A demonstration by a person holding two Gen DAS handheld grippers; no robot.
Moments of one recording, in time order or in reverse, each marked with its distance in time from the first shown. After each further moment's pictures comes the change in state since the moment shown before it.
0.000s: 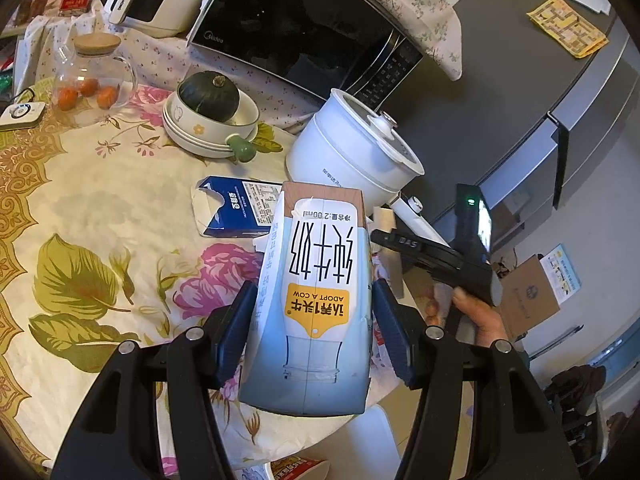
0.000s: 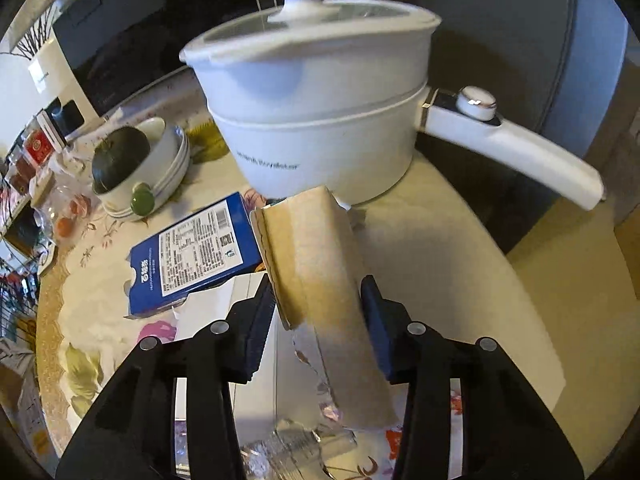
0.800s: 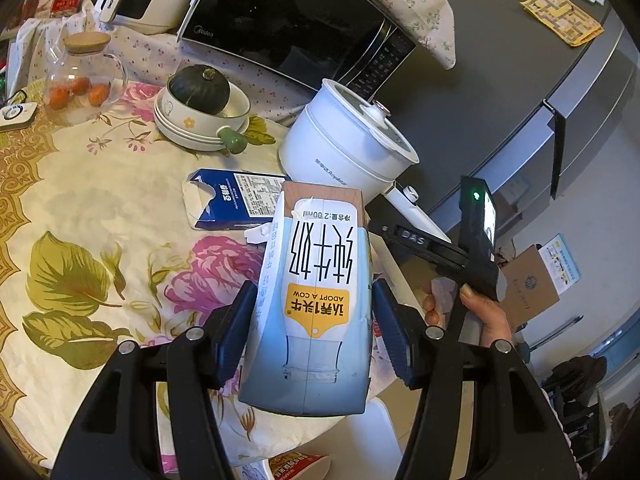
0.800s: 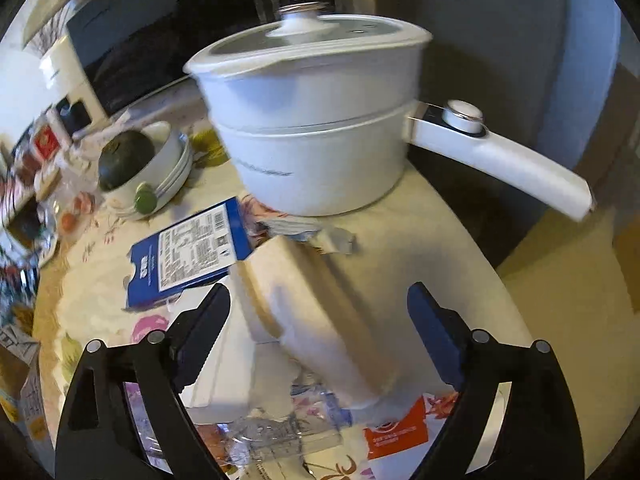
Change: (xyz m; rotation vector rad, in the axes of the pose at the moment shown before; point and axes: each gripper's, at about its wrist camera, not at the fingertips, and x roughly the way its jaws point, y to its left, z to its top) left arm 0.007 -0.006 -0.005 0.023 0.027 -0.010; right arm 0.002 0.002 -0.008 -0.090 -0.021 -0.021
